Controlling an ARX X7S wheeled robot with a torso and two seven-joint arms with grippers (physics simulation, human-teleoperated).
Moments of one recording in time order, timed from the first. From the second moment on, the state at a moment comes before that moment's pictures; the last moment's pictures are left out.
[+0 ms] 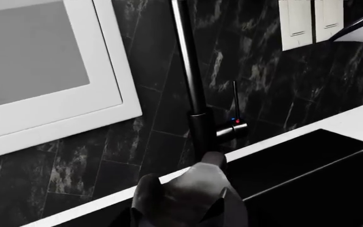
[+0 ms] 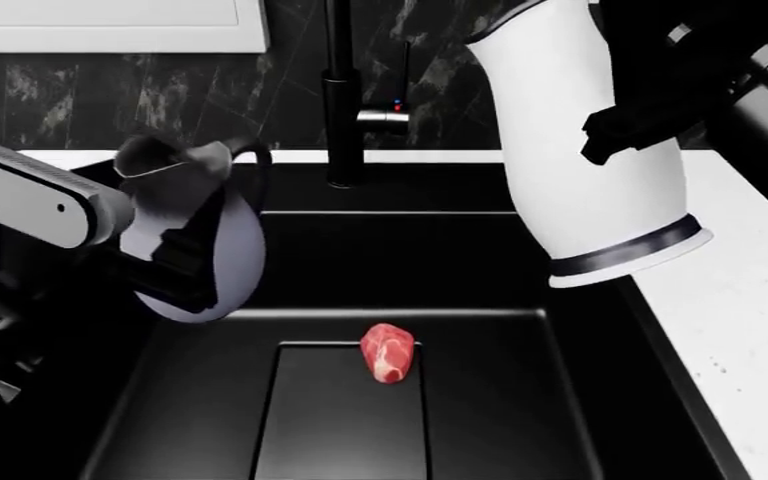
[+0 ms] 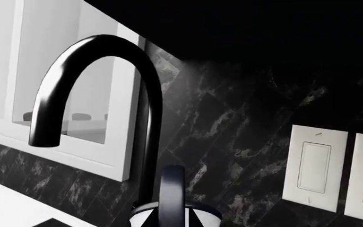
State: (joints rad) left arm -0.66 -0.92 0.09 0.69 -1.20 -0.86 -0.38; right arm 1.12 0.80 -0.11 -0.55 1.43 0.92 0.42
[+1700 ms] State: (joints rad) left arm -0.71 -0.89 0.47 0.49 -0.96 -0.76 -0.23; right arm 1.07 0.80 -0.11 -0.56 1.42 0.88 0.42
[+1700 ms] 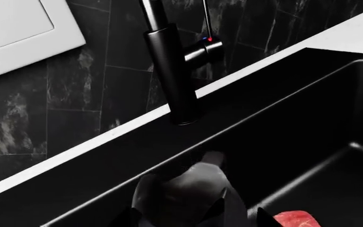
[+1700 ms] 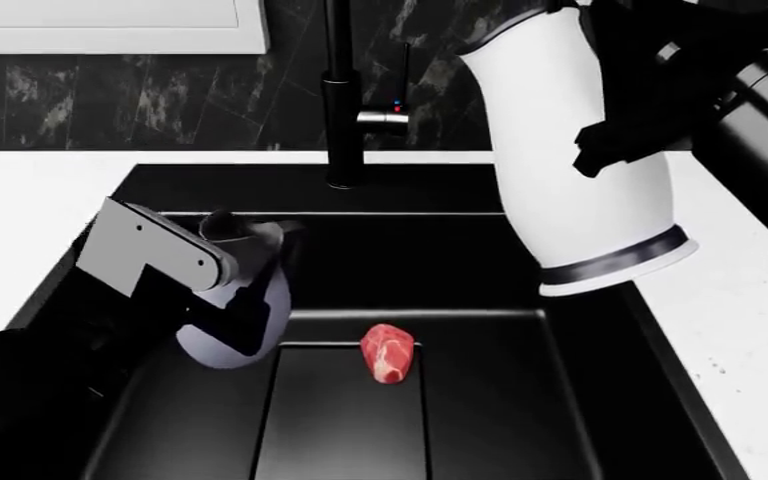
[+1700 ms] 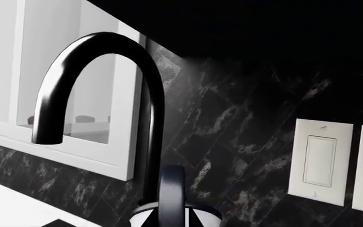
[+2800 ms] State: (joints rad) left arm -0.72 -0.88 0.58 0.45 -0.99 -0.86 -0.23; right arm 1.05 0.80 -0.11 -0.56 1.42 0.86 0.41
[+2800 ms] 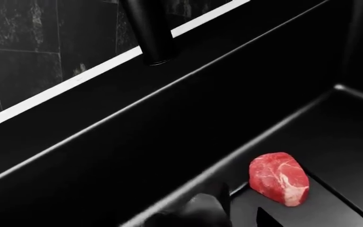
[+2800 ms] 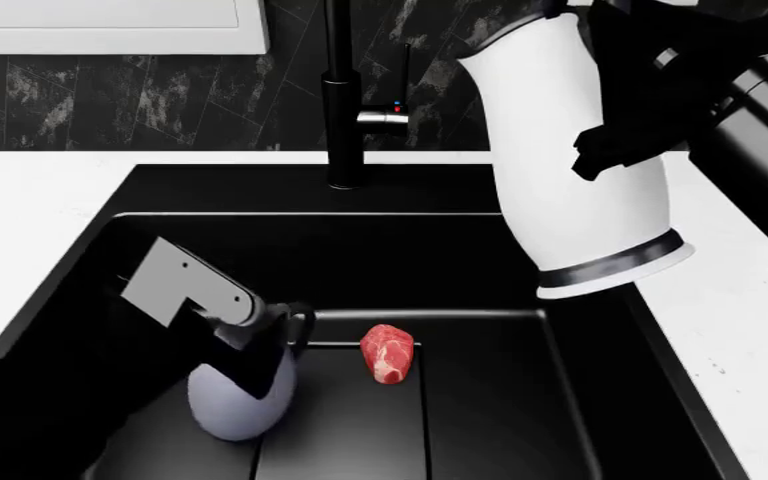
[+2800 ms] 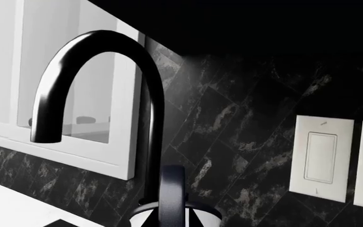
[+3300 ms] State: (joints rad) left arm -0.70 -0.89 0.48 0.49 -1.06 -0.88 -0.29; right arm 1.04 0.80 -0.11 -0.56 1.43 0.86 0.42
